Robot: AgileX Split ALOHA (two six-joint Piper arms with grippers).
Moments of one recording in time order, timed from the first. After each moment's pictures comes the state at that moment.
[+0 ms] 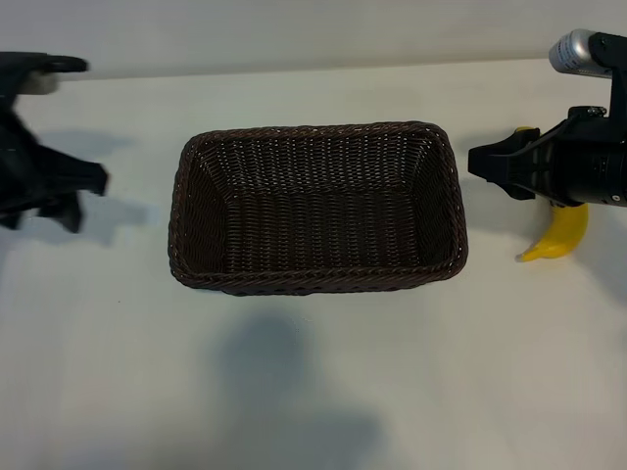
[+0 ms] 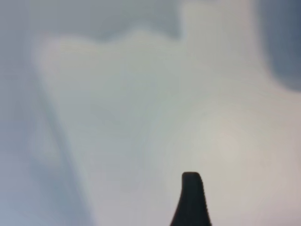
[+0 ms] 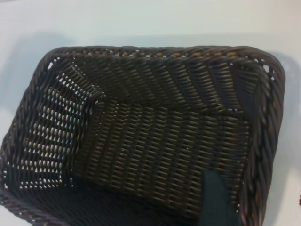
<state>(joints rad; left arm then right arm) -0.13 1.51 -1.14 0.06 1.05 -0.11 0.19 1.38 -0.70 1.33 0.41 -1.08</state>
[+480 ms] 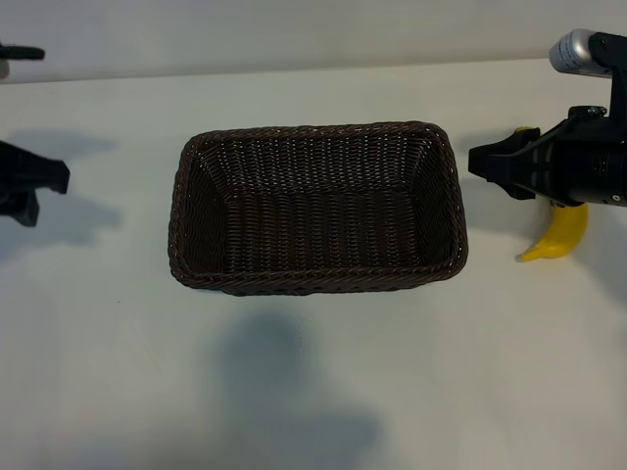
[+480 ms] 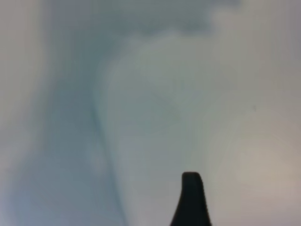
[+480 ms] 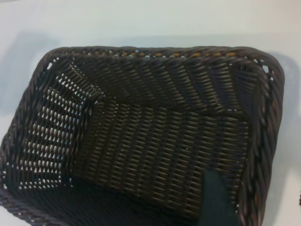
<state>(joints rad) -0.13 1.42 -1.12 0.14 1.08 -0.13 0.19 1.38 -0.70 1.33 0.41 -1.09</state>
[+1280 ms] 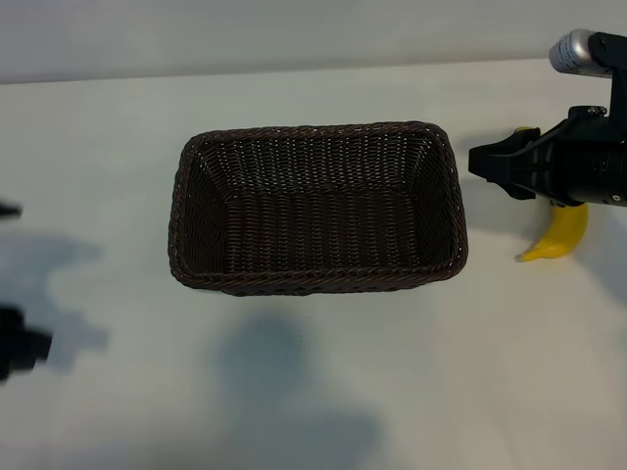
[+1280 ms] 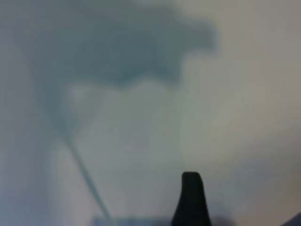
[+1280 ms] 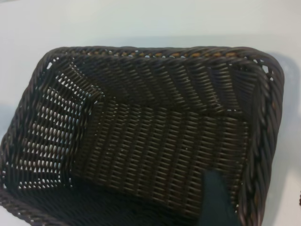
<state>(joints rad) -0.13 0.95 -0.65 0.01 1.02 -0.03 0.19 1.38 -0.70 1.33 0.41 -1.09</state>
